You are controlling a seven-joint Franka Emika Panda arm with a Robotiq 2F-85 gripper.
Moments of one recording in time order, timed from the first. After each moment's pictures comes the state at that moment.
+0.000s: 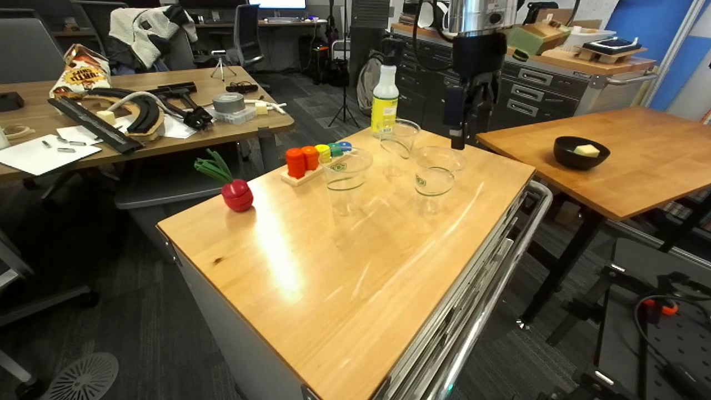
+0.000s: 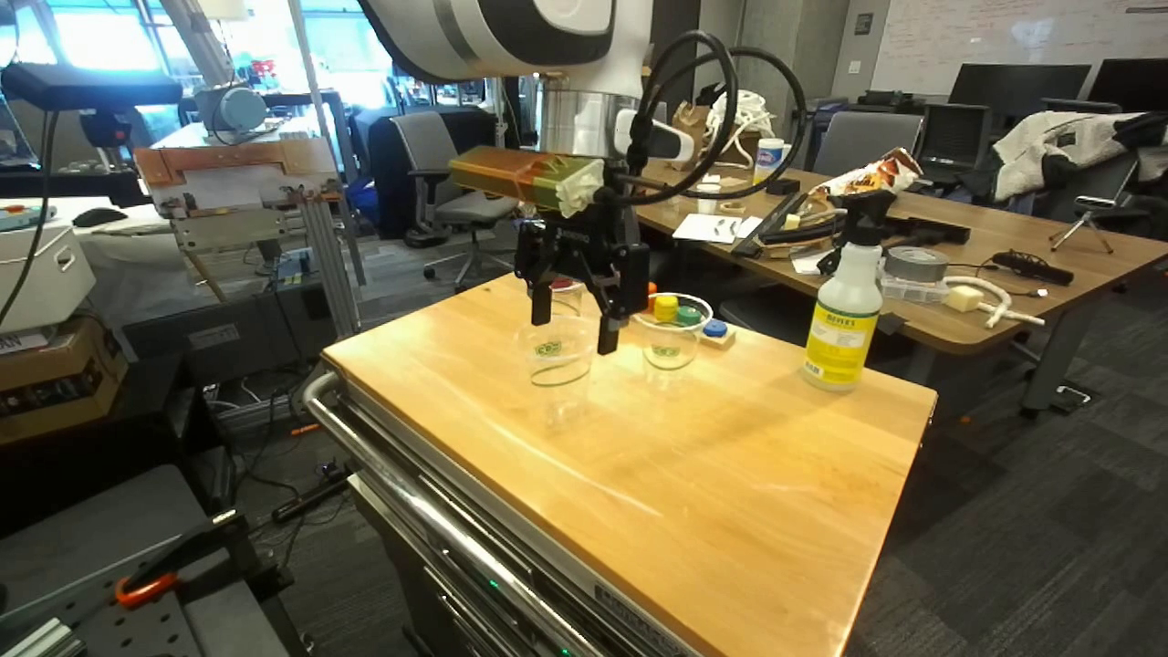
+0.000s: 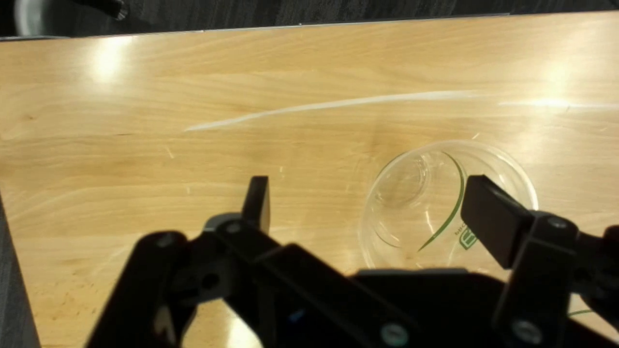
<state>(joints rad) -0.06 0.15 -0.03 -2.18 -0.08 2.16 -0.02</state>
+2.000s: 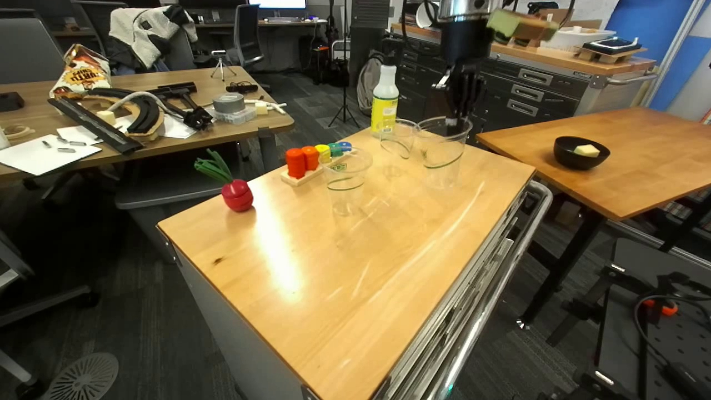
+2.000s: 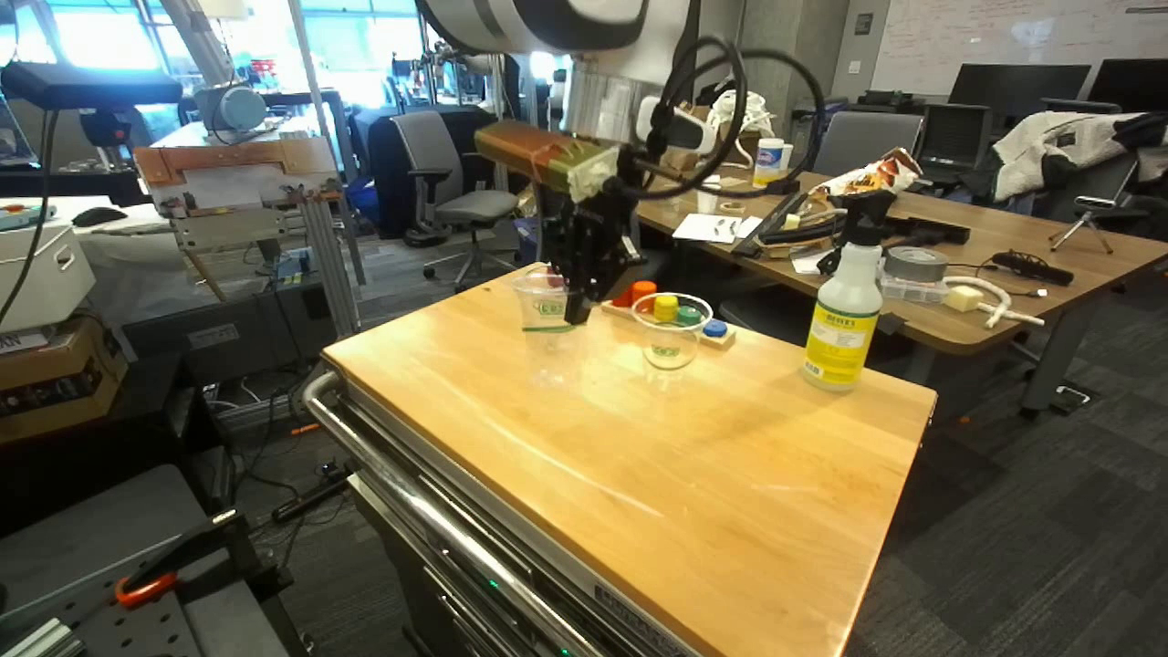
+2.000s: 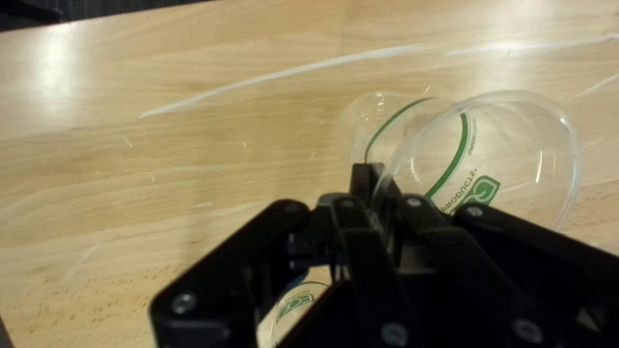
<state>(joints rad) -0.07 0.18 -0.03 -2.08 0.06 2.09 -0.03</state>
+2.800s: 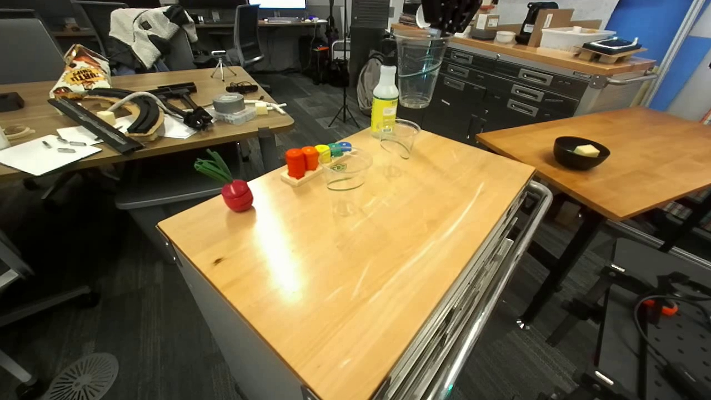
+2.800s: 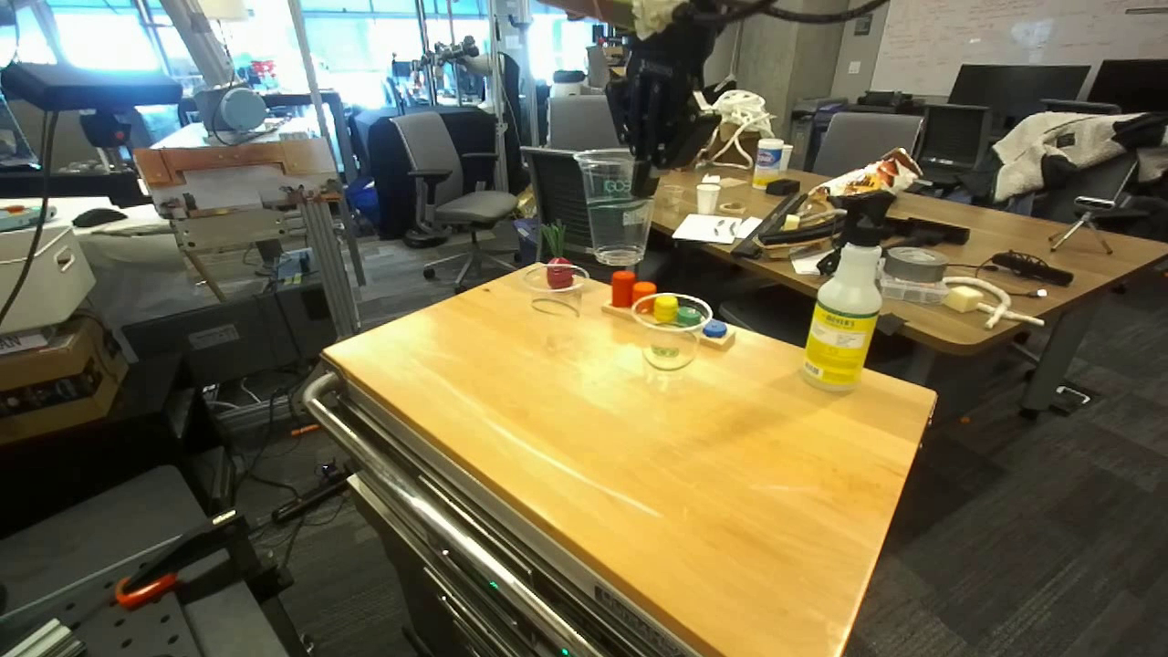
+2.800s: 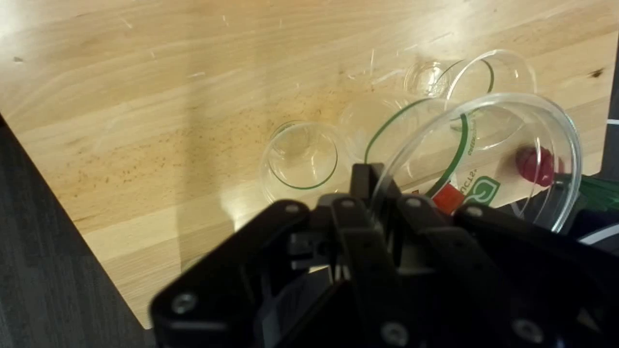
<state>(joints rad) -0.09 0.16 -0.08 -1.84 0.17 2.01 -0.02</state>
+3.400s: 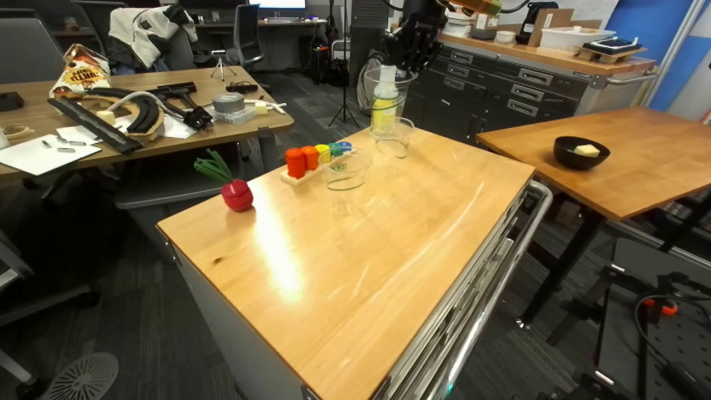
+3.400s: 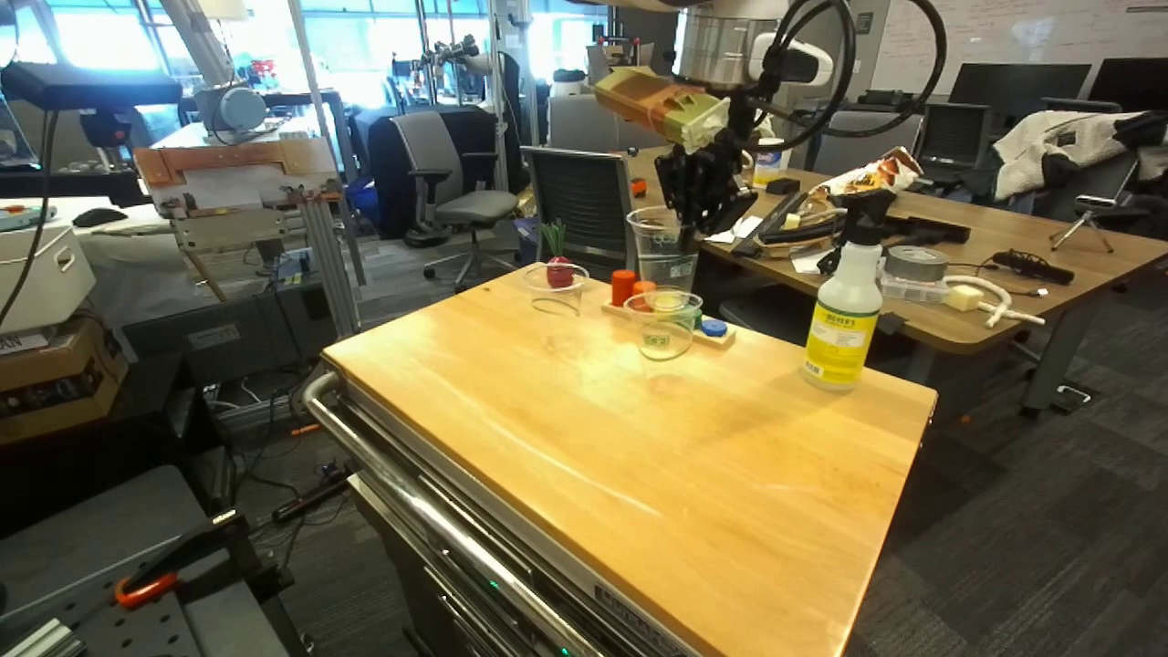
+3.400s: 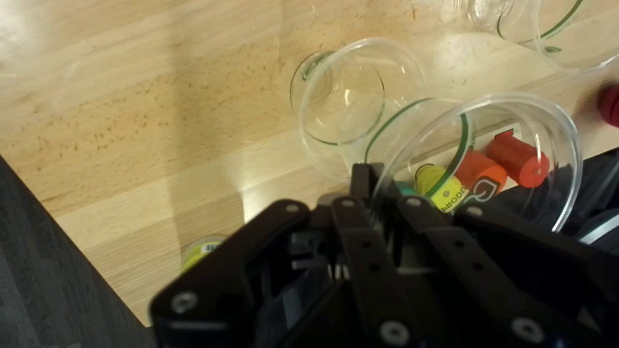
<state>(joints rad) -0.10 0.39 -0.08 -1.70 0.18 2.15 0.03</state>
